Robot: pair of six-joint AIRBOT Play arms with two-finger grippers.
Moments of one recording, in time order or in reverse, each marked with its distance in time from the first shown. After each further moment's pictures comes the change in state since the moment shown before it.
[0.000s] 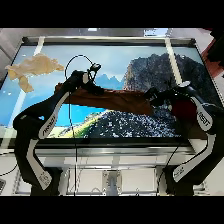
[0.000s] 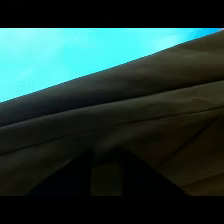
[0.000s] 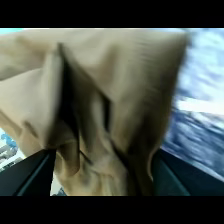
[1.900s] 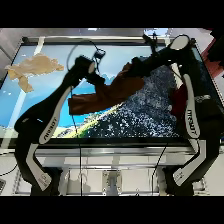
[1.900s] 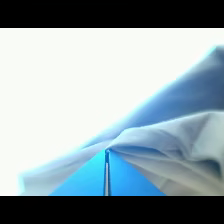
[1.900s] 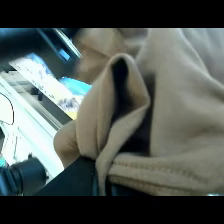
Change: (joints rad) left arm -0.051 0.058 0.291 0.370 -0.333 -0.184; right arm 0.393 0.044 0.701 -0.086 0.312 0.279
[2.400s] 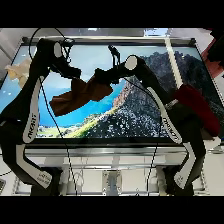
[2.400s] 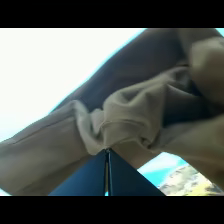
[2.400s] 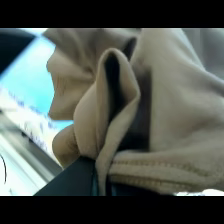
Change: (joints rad) left arm 0.199 0.081 0.016 -0.187 -0.164 0.109; right arm 0.256 -0.092 -0.034 -0.133 -0.420 0.140
